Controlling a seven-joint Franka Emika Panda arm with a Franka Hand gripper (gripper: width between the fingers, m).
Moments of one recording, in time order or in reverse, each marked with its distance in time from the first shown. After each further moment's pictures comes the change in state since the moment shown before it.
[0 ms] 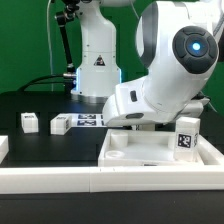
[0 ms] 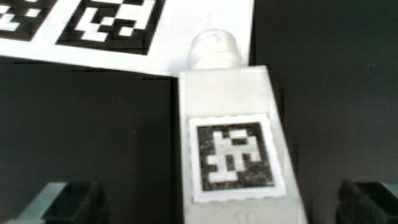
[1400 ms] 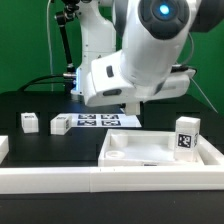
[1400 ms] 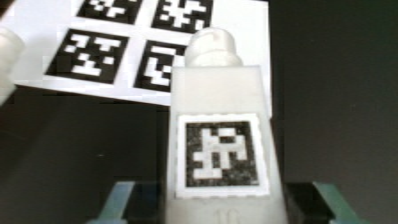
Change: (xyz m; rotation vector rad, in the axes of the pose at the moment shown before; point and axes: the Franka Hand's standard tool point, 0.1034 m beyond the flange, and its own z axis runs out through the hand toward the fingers) arm -0.041 0.043 -0.058 0.098 -0.017 -0.026
